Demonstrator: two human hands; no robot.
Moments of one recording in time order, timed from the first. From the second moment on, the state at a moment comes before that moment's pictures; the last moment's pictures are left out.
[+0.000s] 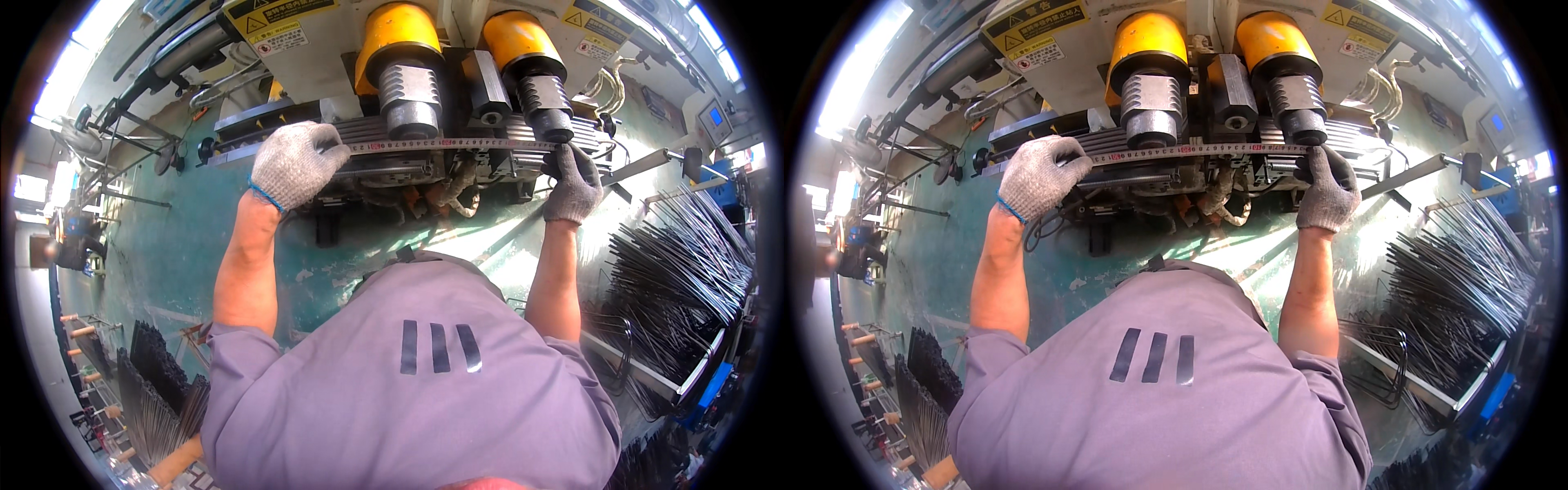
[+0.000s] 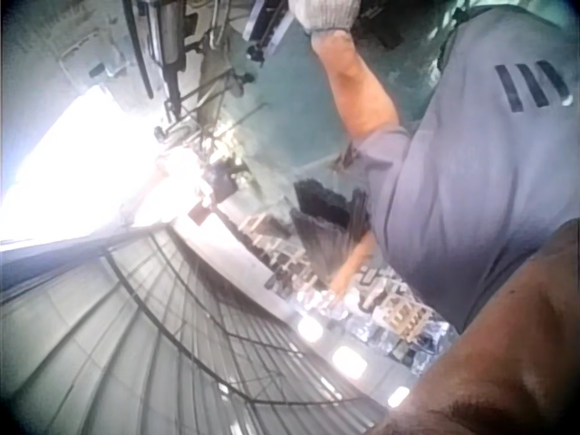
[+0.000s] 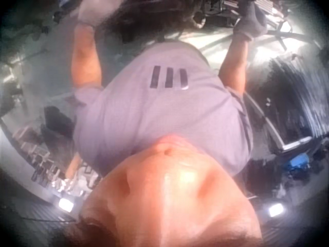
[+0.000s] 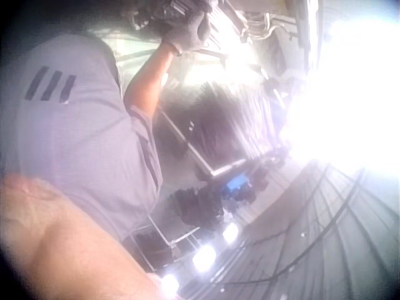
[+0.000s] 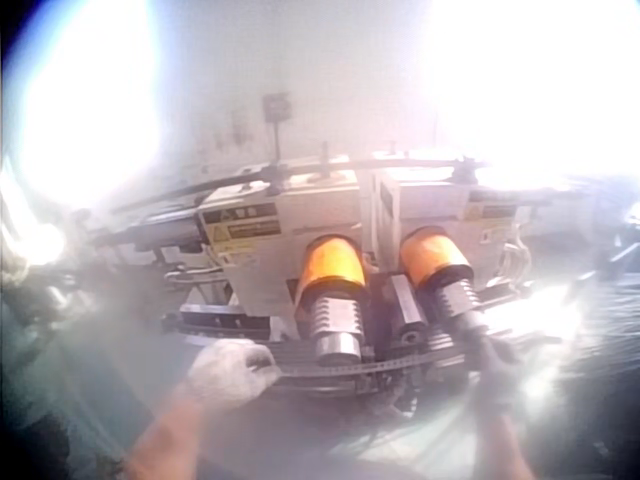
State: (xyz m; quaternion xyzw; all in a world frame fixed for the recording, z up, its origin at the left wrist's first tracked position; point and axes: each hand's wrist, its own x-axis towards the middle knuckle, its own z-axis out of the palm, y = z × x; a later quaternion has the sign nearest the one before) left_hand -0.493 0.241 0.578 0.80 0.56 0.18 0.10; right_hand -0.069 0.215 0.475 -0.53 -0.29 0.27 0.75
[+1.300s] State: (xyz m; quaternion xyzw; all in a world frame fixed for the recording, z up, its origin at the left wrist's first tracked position) left_hand -0.475 0.236 0.589 0.79 0.57 0.17 0.13; right_hand -0.074 0.208 0.486 -0.54 -0.25 0.30 0.74
